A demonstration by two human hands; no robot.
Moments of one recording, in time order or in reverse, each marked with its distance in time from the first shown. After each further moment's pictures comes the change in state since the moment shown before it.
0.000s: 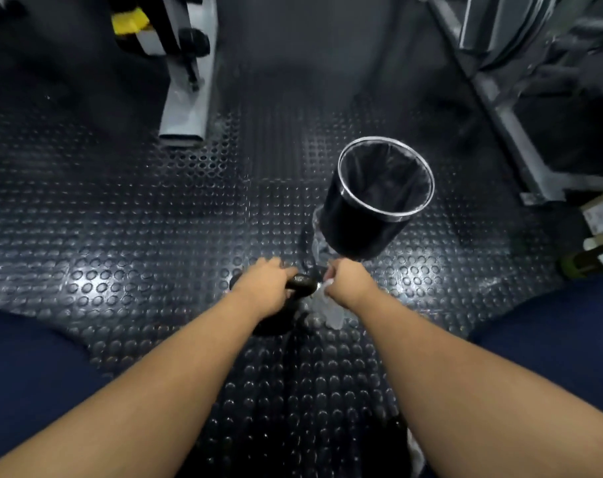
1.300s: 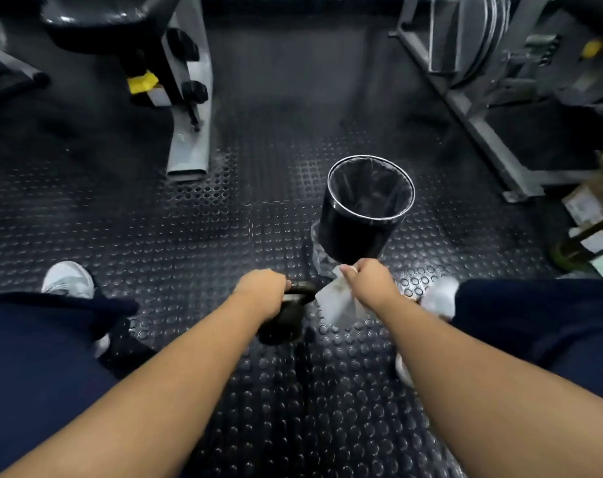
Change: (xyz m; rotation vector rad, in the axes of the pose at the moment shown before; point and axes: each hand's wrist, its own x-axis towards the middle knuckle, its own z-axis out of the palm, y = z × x) left_hand -0.032 0.009 -0.036 0.252 -0.129 -0.062; right_hand -0.048 0.012 -0.022 0.315 0.232 0.115
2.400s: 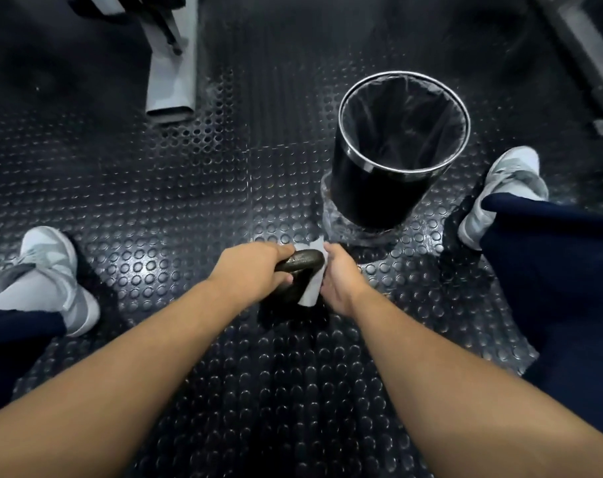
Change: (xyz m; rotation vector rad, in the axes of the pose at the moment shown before) left_hand 0.046 -0.003 0.025 -0.224 0.113 -0.036; right_hand 0.068 0.028 0.116 1.100 -0.489 0.508
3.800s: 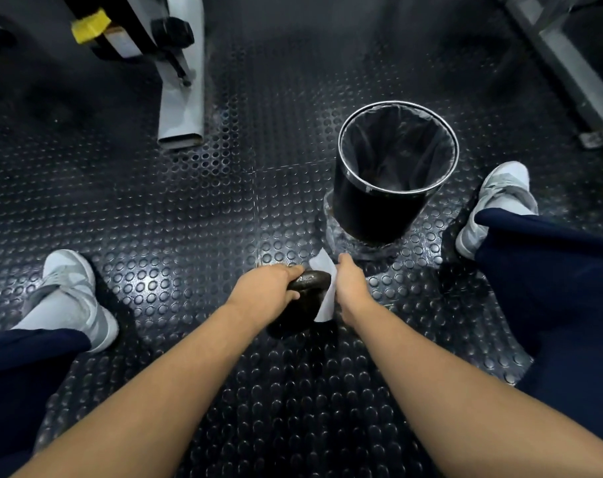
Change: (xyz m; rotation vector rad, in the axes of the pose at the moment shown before) left_hand -0.004 0.002 0.009 -0.046 0.034 0.065; right_hand -0.012 -0.010 0.006 -0.169 0.252 -0.086
